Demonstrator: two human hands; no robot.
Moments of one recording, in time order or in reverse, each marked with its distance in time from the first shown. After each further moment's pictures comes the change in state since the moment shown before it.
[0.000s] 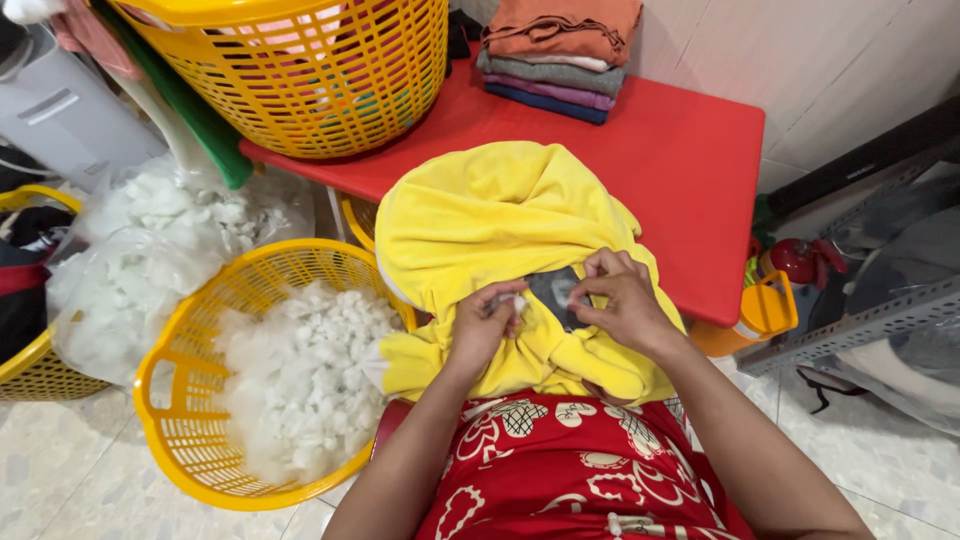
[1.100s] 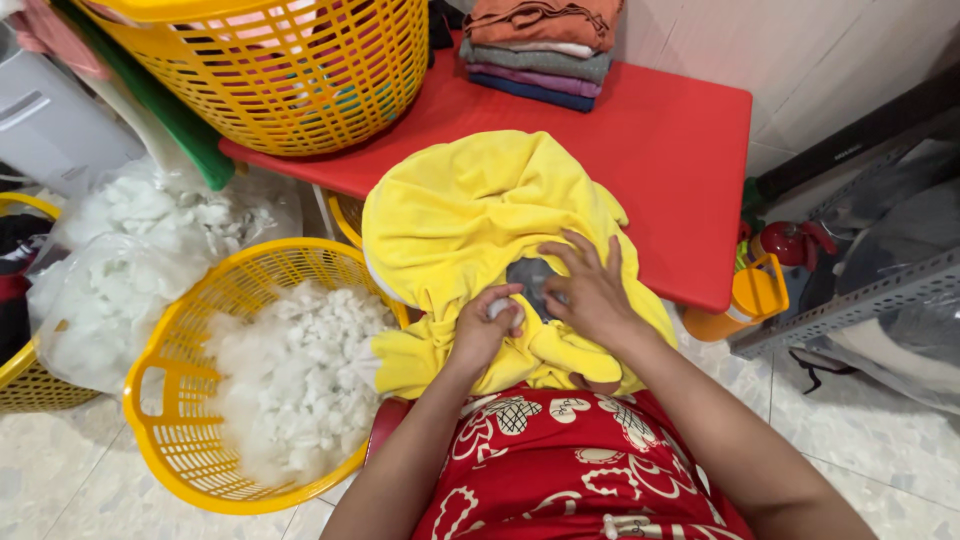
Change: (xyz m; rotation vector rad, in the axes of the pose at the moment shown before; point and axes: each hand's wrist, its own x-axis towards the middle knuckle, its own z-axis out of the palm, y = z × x) left_hand 0.008 -0.037 0.002 -0.001 -0.016 -0.069; right_hand 0.010 -0.019 0.026 -0.296 -0.038 -0.061
